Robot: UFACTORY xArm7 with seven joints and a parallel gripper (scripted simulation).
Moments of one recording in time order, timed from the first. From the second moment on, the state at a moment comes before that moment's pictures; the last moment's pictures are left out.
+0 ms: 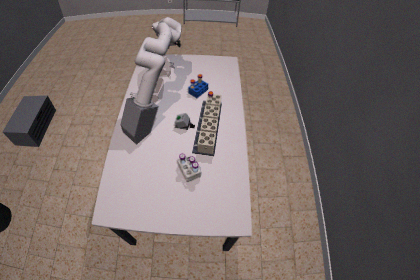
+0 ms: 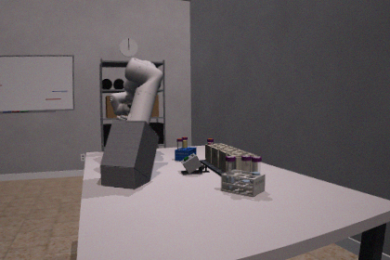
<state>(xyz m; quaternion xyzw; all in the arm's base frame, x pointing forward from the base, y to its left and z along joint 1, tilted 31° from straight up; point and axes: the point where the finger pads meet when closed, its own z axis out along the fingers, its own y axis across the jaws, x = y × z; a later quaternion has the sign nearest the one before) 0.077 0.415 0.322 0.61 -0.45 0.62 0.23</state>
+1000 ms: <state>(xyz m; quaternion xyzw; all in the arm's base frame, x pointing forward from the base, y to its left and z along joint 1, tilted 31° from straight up) 0.117 0.406 0.310 0.67 -0.40 0.54 0.31</state>
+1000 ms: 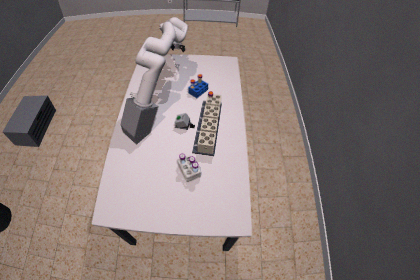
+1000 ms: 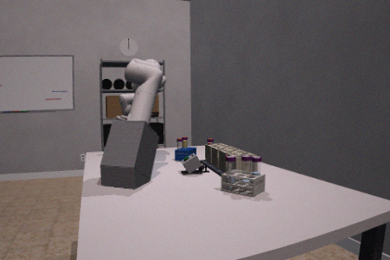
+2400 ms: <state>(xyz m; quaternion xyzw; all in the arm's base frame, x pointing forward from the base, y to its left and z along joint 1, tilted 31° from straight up) 0.237 0.328 0.249 0.86 -0.21 0.15 0.43</state>
